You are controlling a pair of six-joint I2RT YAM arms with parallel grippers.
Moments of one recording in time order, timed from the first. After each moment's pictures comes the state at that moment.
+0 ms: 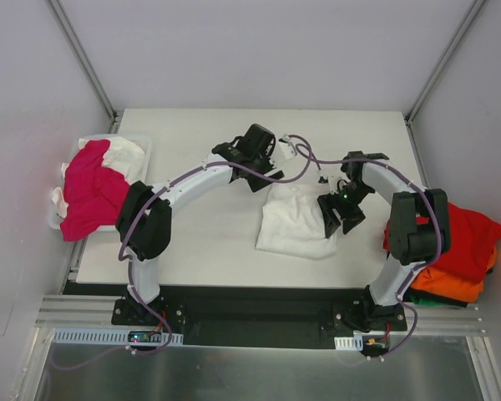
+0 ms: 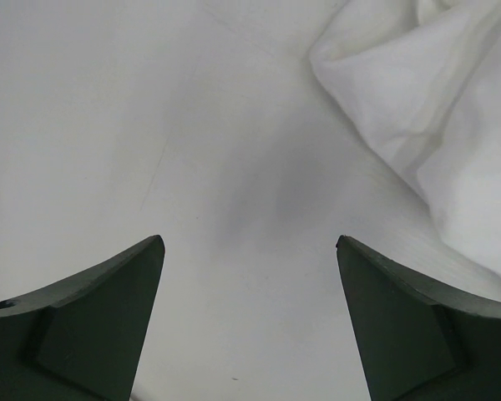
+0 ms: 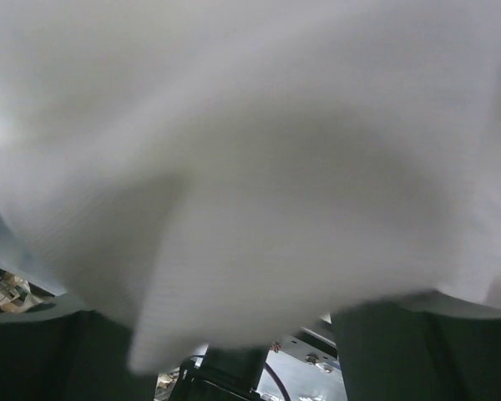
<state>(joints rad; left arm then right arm) -0.70 1.91 1.62 -0.58 -0.09 0.52 0.16 1.77 1.21 -1.15 -0.33 -0.31</state>
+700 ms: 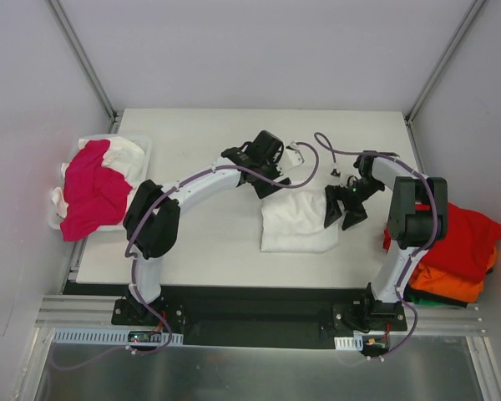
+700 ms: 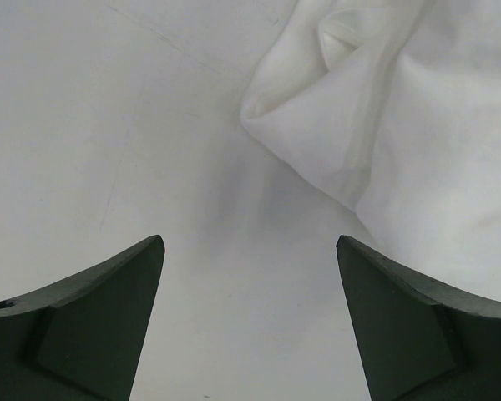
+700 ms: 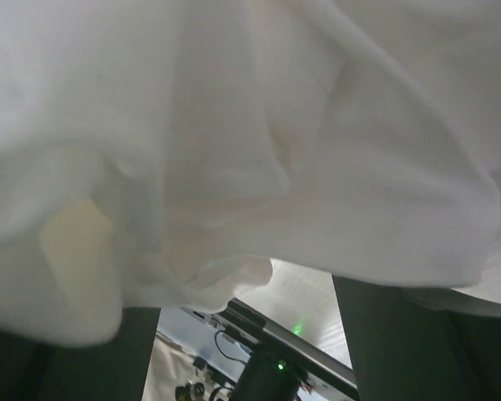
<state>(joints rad) -0.75 1.95 1.63 -0.58 -0.06 0.48 0.03 1.91 1.27 -1.09 -0.46 -0.26</state>
